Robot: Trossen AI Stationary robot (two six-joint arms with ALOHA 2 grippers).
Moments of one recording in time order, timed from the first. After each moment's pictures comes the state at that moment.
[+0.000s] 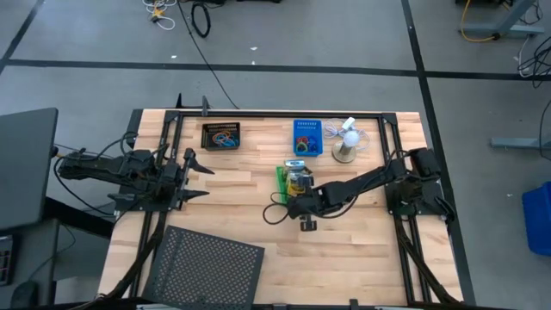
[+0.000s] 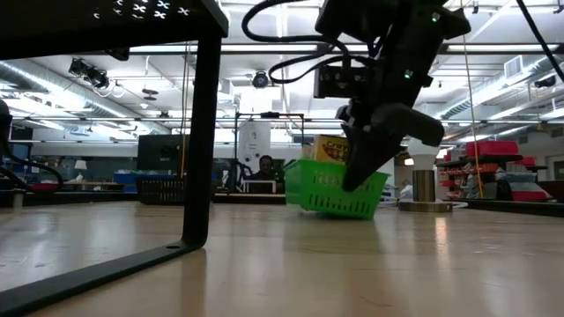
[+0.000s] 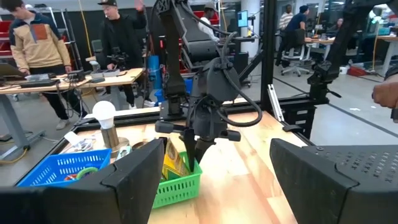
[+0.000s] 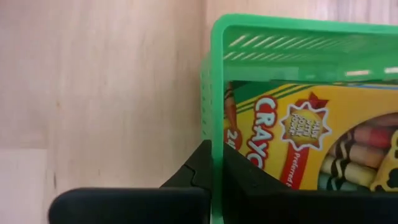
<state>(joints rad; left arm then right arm) -0.16 0.22 0.29 -0.05 -0.05 0.09 0.21 1.84 1.14 -0.53 0.31 0.04</state>
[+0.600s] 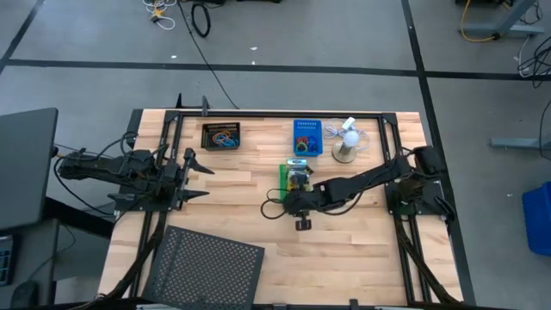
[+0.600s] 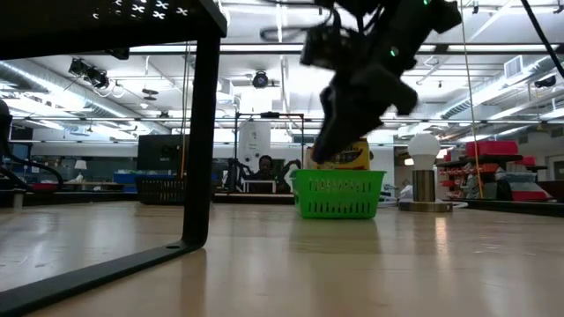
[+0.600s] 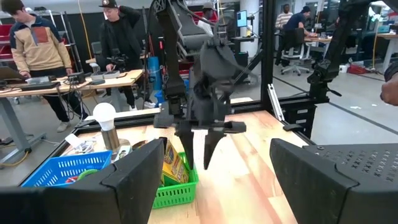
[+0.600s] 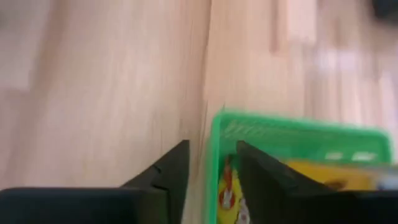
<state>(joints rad) -0.16 0.22 0.29 -0.05 -0.05 0.11 0.21 1.78 1.14 -0.37 0.27 -0.04</state>
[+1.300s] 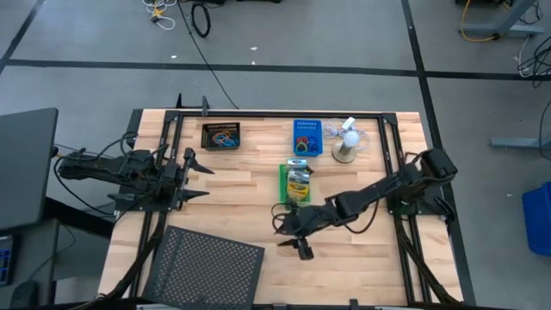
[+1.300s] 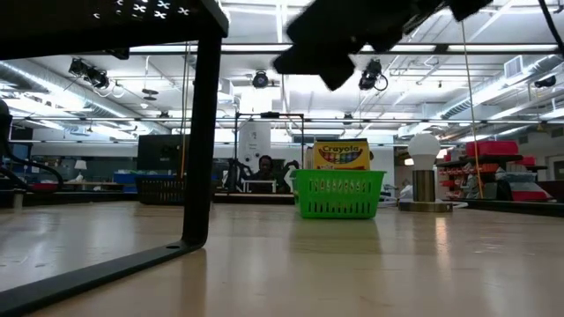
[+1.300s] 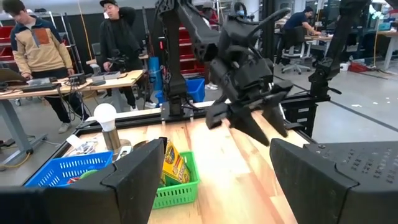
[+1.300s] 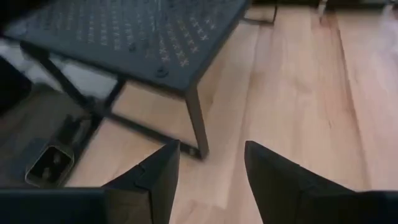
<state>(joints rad) -0.16 0.22 0.29 -0.05 -0.05 0.12 0.36 1.74 1.05 0.13 -0.02 0.13</state>
